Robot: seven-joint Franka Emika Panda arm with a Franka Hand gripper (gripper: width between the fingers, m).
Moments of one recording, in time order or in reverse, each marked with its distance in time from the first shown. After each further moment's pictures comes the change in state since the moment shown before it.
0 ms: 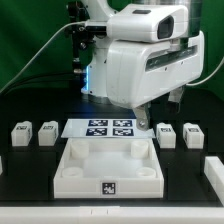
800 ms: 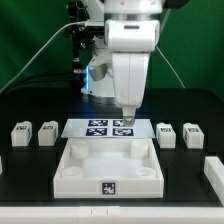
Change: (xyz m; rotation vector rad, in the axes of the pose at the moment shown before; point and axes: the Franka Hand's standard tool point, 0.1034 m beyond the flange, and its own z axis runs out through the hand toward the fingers) arm -0.096 -0.049 0.037 -0.005 0.006 -0.647
